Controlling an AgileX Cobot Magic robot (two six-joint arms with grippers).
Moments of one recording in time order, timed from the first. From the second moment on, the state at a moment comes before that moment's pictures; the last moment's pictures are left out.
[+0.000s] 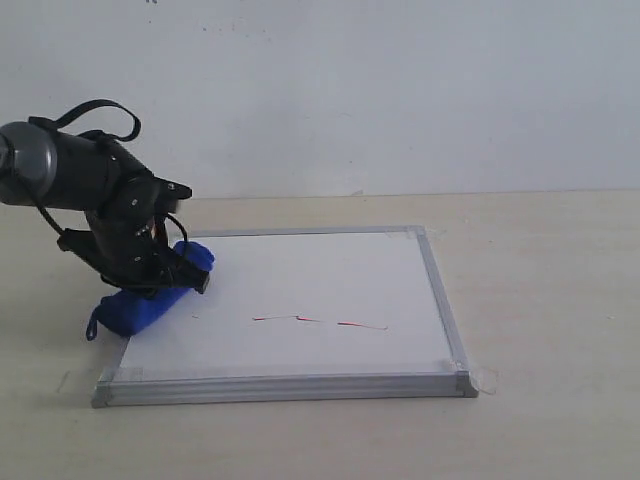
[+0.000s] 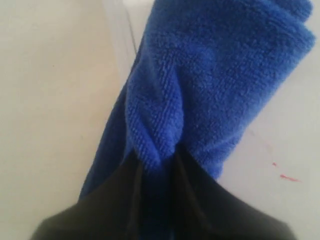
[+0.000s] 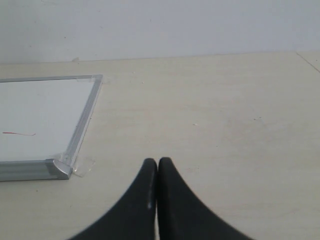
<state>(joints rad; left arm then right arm) -0.18 2.14 -1.43 0.49 0.69 -0.44 0.05 0.00 0.00 -0.07 0.33 0.14</state>
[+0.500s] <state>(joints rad) -0.36 2.13 -1.43 0.31 0.67 -0.11 0.05 0.00 0.00 -0.07 0.33 0.14</state>
